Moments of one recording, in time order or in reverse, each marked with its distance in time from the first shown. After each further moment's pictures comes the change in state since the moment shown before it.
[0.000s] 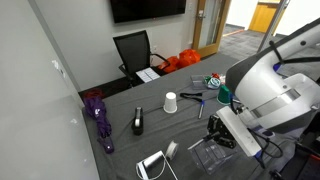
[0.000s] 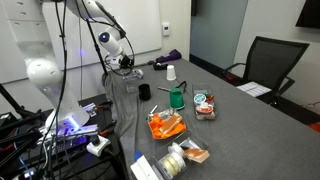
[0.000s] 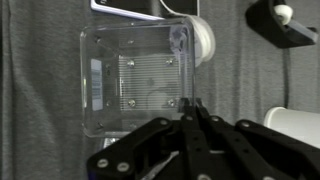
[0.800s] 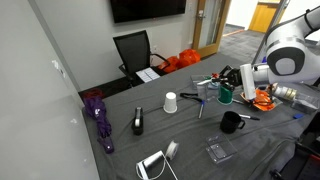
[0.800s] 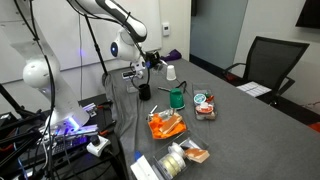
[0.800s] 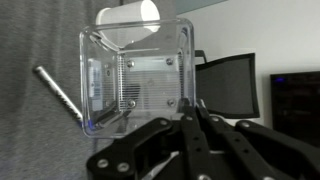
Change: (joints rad) arm -0.168 -0.161 -0.465 -0.056 0.342 -0.453 -0.920
